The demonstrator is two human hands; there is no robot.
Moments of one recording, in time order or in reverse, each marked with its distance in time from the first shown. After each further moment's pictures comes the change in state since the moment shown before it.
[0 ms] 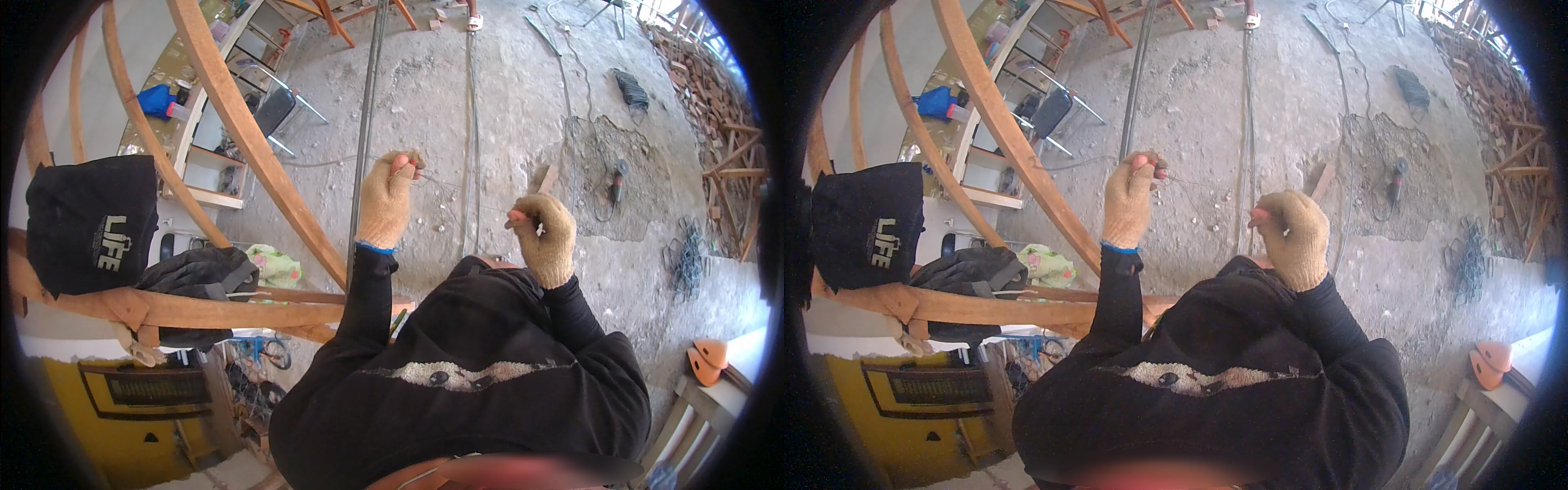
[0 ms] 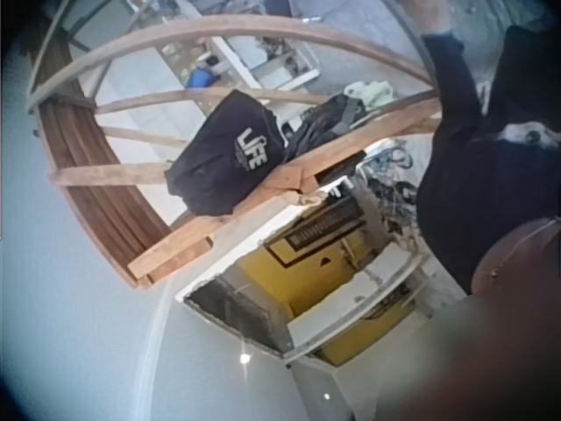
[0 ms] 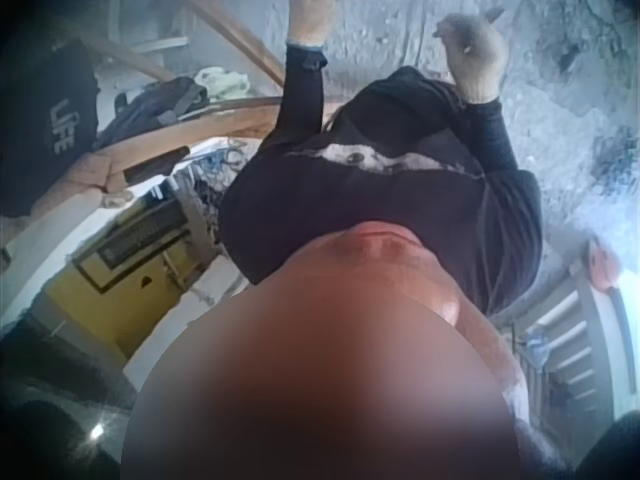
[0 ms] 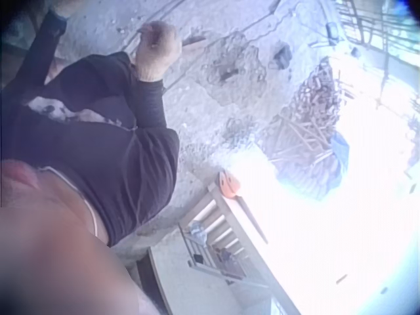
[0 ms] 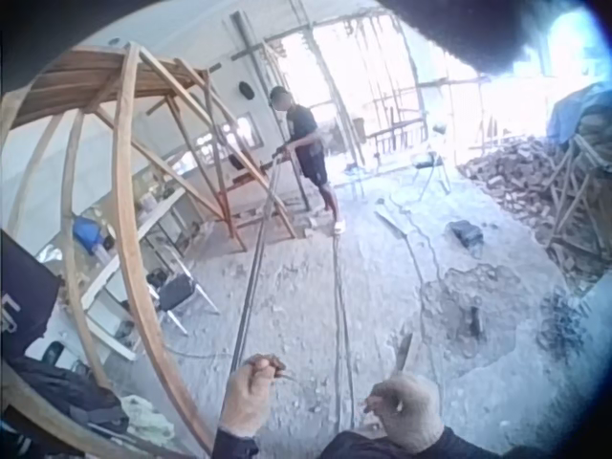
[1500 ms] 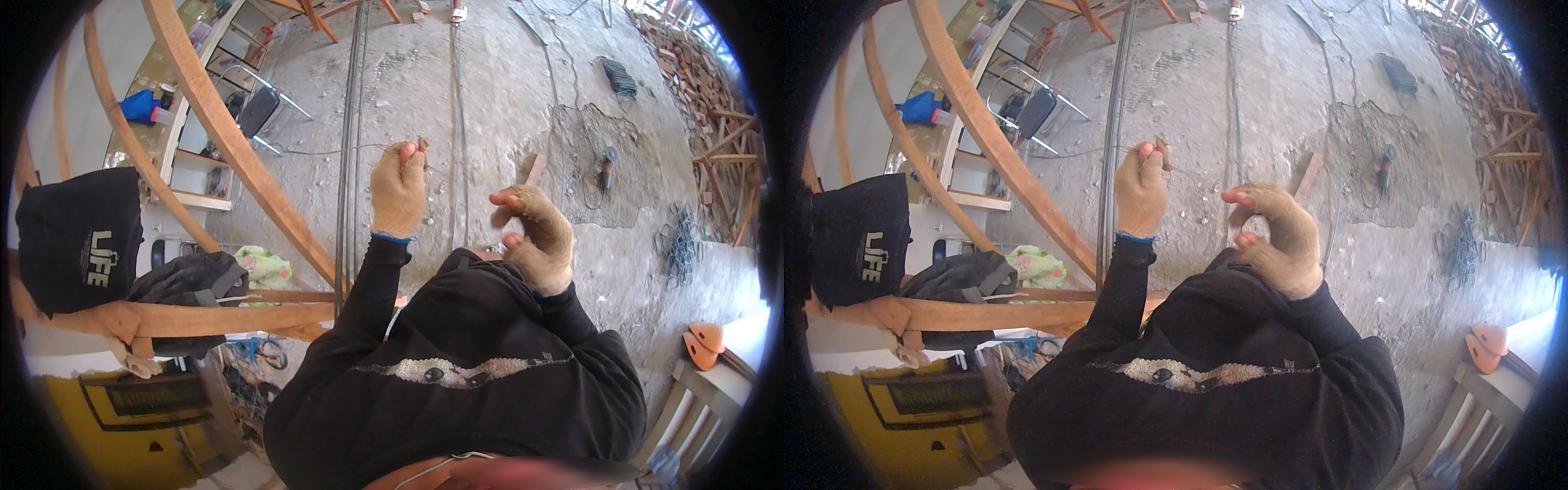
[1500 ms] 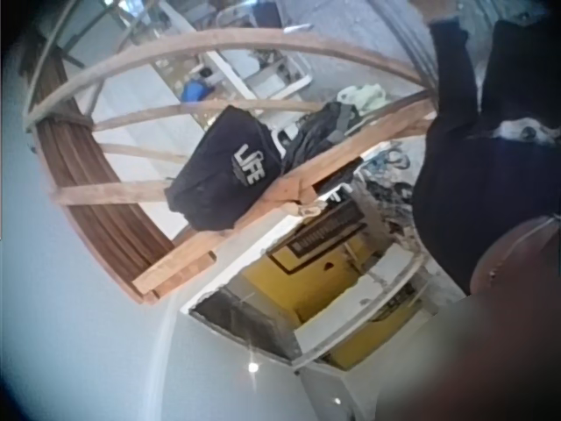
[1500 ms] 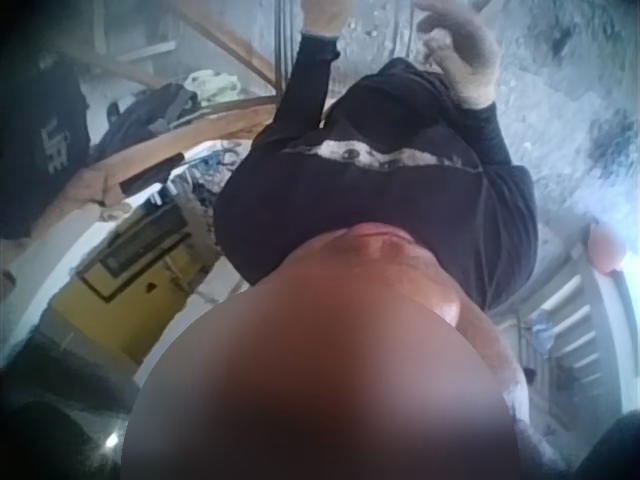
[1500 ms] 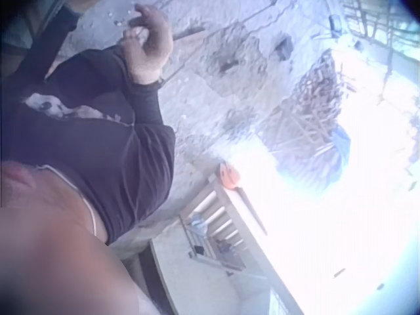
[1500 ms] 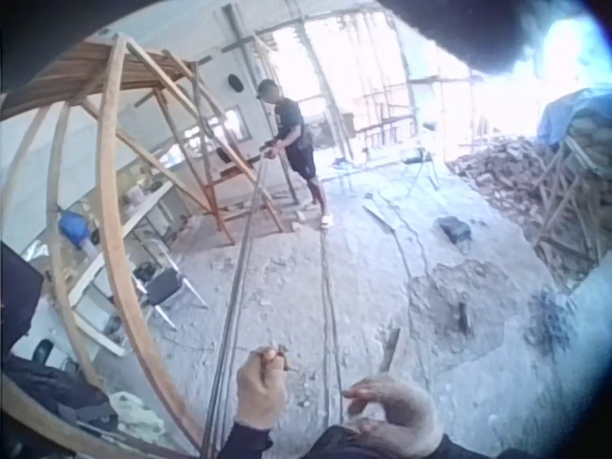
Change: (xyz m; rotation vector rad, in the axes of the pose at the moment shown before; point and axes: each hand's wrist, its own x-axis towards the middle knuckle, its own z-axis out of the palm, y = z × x) left_hand 0.007 -0.011 0.048 0.121 0.128 0.097; right_hand -0.005 -0.009 -0.005 0.710 -0.084 -0.119
